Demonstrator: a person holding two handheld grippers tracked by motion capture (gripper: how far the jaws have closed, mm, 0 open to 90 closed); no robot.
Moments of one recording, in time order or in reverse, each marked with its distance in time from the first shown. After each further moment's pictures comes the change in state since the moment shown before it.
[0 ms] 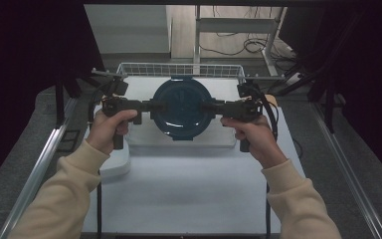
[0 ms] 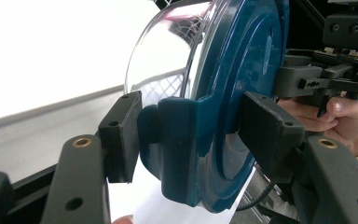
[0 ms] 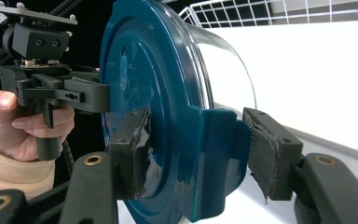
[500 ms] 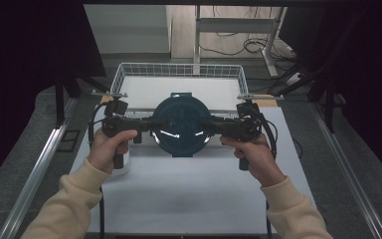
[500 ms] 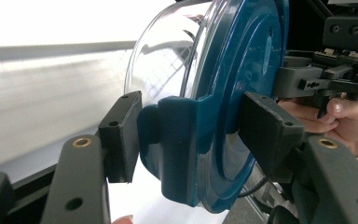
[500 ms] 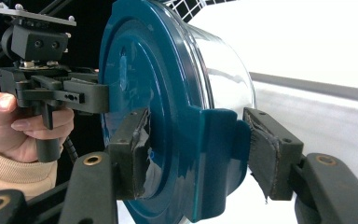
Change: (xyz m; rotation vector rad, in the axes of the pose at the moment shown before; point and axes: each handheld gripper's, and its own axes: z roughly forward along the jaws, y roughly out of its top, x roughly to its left) left arm -0.005 -0.042 0.000 -0.001 0.011 -0.004; right arm 0.005 -0.041 -0.003 0.002 0.006 0.011
